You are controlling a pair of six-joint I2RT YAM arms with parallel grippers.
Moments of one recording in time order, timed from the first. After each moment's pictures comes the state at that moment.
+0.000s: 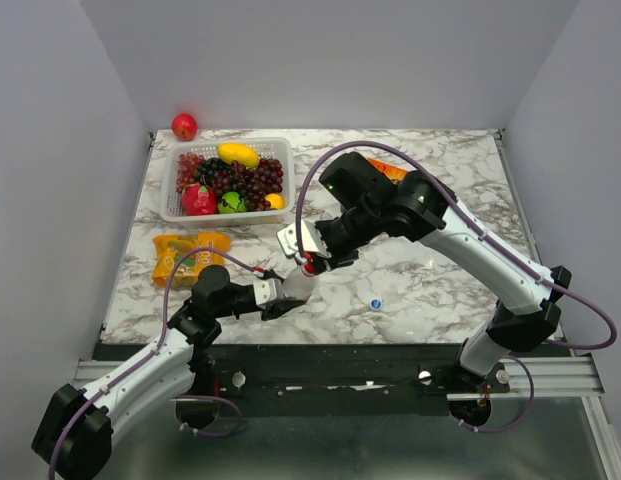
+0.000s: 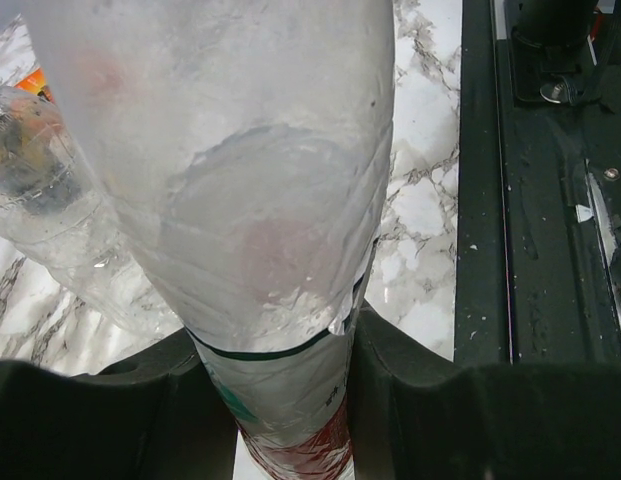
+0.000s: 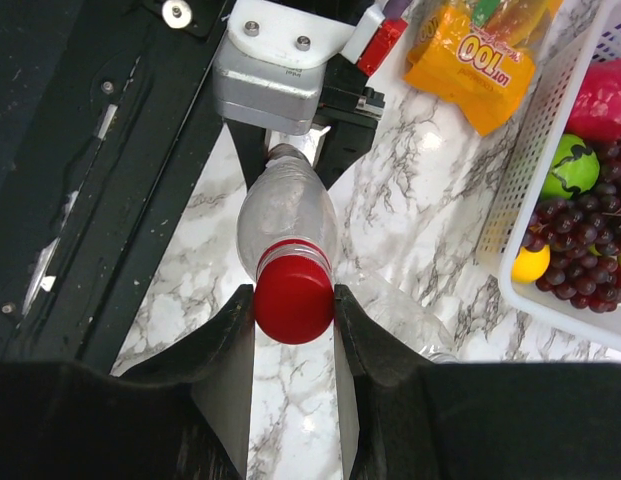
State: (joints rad) left arm -0.60 0.70 0.20 0.36 0.76 0.27; right arm 1.02 1.65 2.02 -1.30 -0.48 -0.95
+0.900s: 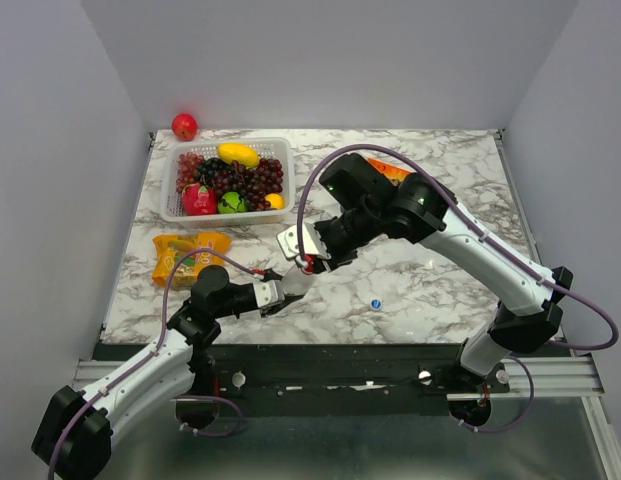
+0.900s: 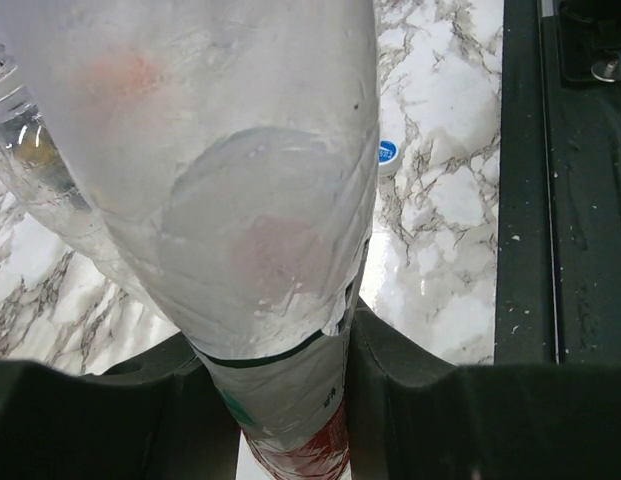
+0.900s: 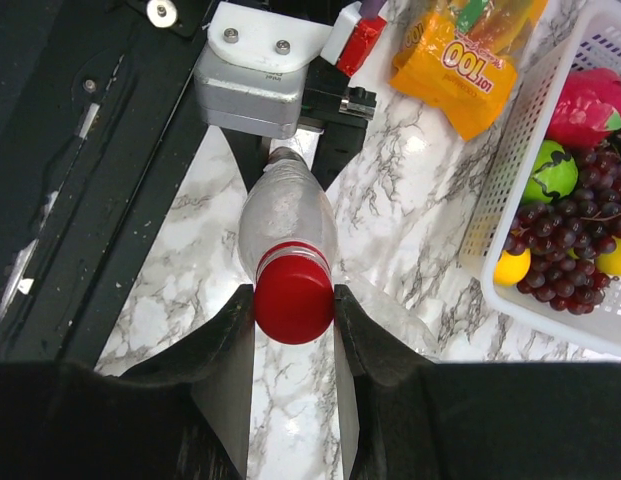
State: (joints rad) left arm -0.59 0.69 0.20 0.35 0.70 0.35; right arm 1.03 1.63 1.99 -1.25 -0.47 -0.97
